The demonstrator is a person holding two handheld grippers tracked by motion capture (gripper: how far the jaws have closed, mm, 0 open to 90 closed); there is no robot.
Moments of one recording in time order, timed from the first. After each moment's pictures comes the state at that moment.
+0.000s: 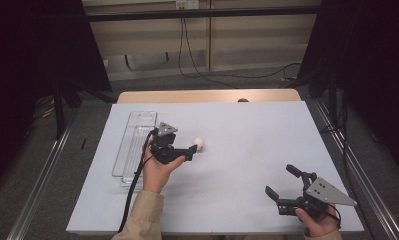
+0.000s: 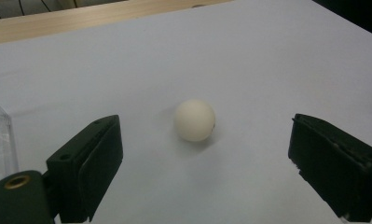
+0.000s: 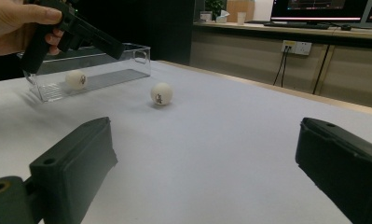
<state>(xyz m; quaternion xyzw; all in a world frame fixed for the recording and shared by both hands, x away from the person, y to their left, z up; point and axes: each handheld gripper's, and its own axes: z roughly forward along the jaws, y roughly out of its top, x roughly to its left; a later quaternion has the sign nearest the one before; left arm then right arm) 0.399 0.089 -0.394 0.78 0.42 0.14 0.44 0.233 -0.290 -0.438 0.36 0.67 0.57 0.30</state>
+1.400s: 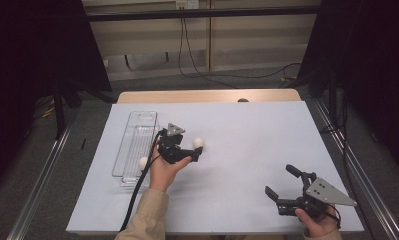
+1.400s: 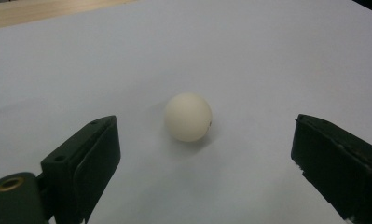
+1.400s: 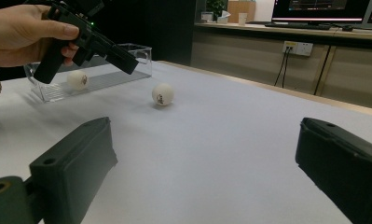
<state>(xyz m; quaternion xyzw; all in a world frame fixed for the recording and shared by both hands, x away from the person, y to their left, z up) 0.408 0.074 -0.409 0.80 0.41 0.13 0.42 0.232 -0.289 -0.438 0.35 0.68 0.57 0.30</state>
